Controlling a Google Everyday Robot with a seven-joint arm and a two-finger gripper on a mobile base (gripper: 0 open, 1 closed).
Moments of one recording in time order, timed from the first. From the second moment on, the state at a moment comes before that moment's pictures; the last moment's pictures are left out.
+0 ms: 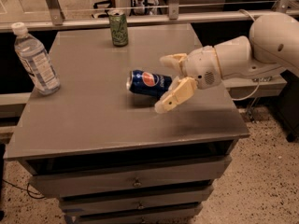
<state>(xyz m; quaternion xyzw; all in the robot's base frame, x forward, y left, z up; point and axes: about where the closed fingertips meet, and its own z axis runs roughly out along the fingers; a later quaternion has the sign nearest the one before) 0.525 -0.029 0.897 -0.55 0.64 0.37 0.39</state>
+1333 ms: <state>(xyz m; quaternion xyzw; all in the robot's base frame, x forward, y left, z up) 0.536 0.042 0.858 -0.62 0.58 0.35 0.38</state>
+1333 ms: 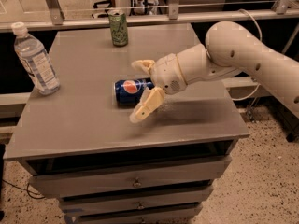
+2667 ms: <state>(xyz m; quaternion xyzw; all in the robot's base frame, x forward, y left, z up) 0.549 0.040 0.855 -0.64 0.58 0.33 0.38</state>
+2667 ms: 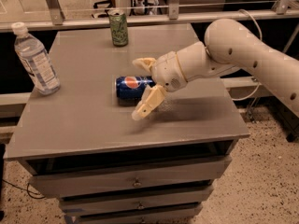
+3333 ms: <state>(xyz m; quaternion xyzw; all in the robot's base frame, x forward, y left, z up) 0.551 0.036 0.883 -0.65 0.57 0.32 0.39</state>
